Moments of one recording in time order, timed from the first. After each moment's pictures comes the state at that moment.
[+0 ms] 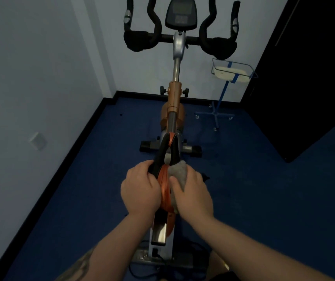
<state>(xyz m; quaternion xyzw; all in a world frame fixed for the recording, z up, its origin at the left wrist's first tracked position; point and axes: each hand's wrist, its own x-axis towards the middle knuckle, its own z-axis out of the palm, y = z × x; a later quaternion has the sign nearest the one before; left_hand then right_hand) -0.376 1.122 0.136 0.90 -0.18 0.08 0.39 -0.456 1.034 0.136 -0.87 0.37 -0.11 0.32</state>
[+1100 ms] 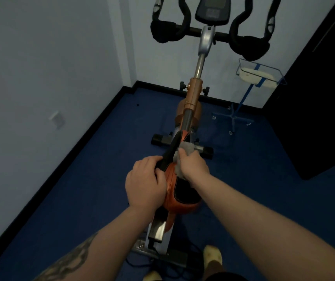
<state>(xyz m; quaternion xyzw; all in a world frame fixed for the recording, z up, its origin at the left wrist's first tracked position) -0.375 1.123 0.136 0.91 -0.19 0.08 0.36 -0.373 0.981 0.143 -0.80 0.42 0.05 0.42</state>
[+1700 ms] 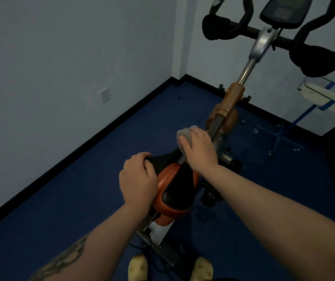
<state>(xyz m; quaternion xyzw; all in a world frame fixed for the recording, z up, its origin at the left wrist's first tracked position) -0.392 1.102 0.131 0.92 0.07 0.13 0.37 -0.329 0.927 0.132 -0.97 0.02 -0.06 0.25</state>
